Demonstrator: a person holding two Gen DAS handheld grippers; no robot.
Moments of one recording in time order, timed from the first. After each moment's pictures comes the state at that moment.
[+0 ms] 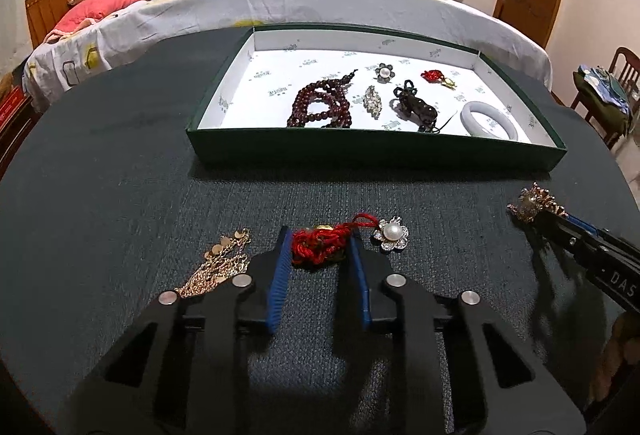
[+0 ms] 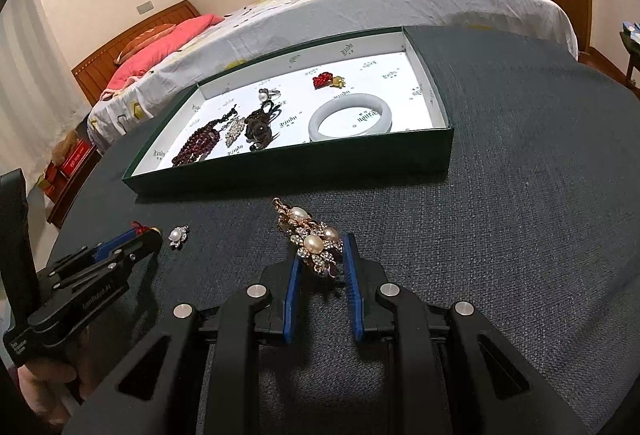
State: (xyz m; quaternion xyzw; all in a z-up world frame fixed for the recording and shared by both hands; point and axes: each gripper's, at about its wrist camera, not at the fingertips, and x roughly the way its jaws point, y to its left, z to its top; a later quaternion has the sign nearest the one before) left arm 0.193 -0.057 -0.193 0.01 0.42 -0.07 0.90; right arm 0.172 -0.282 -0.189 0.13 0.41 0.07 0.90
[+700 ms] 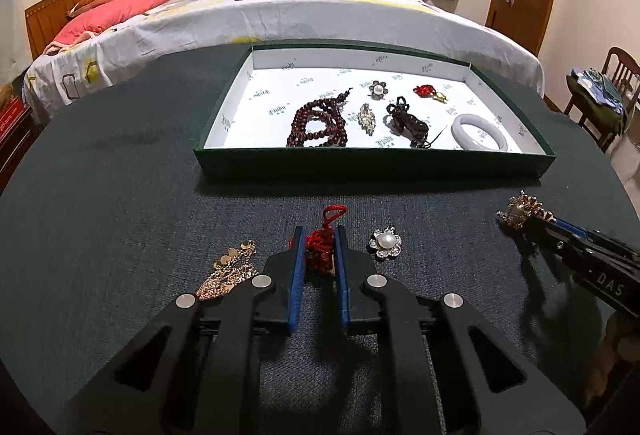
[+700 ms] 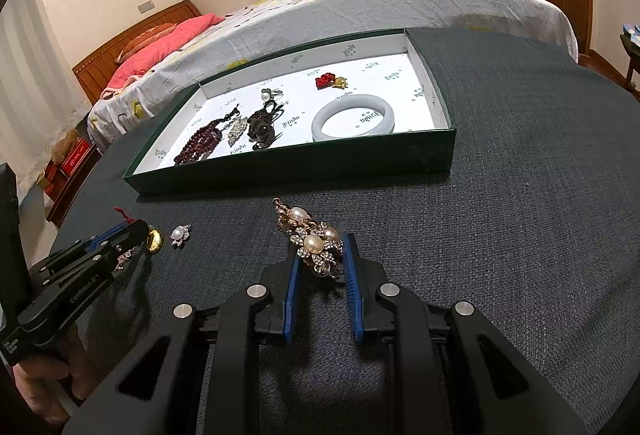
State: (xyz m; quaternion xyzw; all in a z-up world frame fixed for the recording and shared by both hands) left arm 0.186 -0.055 -0.181 0.01 0.40 -0.08 0.91; right arm 0.171 -0.280 -0.187 0.12 0.41 0.07 0.90
